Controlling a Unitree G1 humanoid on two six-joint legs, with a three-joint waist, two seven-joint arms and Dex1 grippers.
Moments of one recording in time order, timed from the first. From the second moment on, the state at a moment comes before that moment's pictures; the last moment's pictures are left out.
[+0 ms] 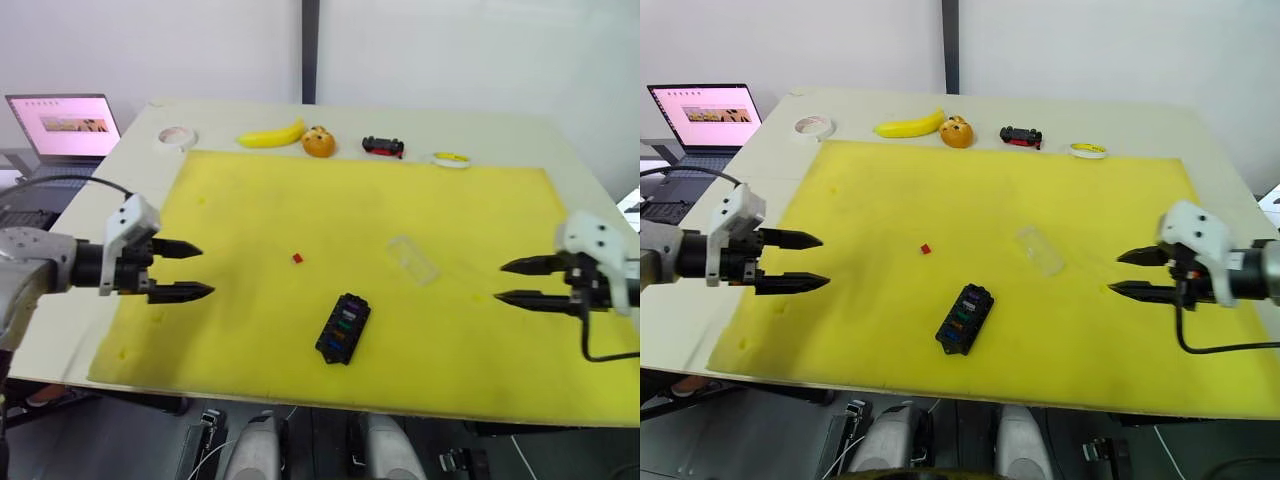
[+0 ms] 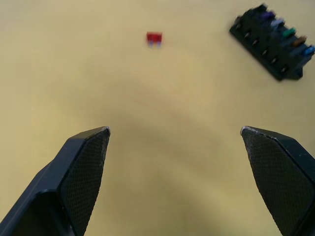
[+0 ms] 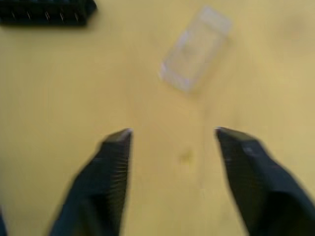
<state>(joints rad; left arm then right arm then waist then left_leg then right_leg) -0.30 1.12 0.16 -0.04 -0.54 0.66 -1.30 0.04 -1.26 -0.48 -0.18 0.43 0.53 1.31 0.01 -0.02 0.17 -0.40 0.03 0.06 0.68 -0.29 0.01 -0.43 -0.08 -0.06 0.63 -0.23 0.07</state>
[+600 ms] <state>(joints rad) -0.43 0.97 0.09 -0.08 -0.56 0.66 -1.27 -0.19 -1.18 -0.34 -0.33 0.50 0.58 1.22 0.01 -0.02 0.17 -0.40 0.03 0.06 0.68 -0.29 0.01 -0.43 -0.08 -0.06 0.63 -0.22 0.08</state>
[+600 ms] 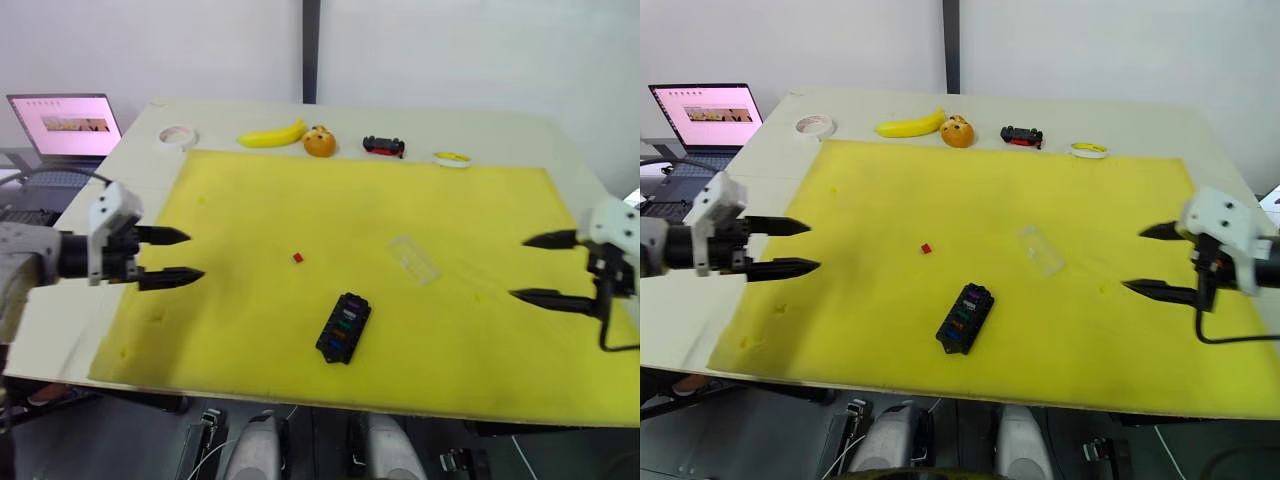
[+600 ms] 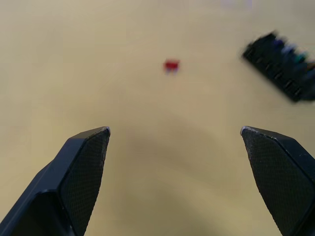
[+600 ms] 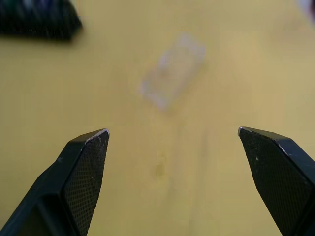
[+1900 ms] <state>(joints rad) -1.00 0.49 0.06 0.76 -0.62 1.44 -0.85 -0.48 -0.80 0.07 -0.61 0.57 0.82 0.82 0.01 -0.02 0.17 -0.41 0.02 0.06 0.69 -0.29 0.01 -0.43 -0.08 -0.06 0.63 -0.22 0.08</state>
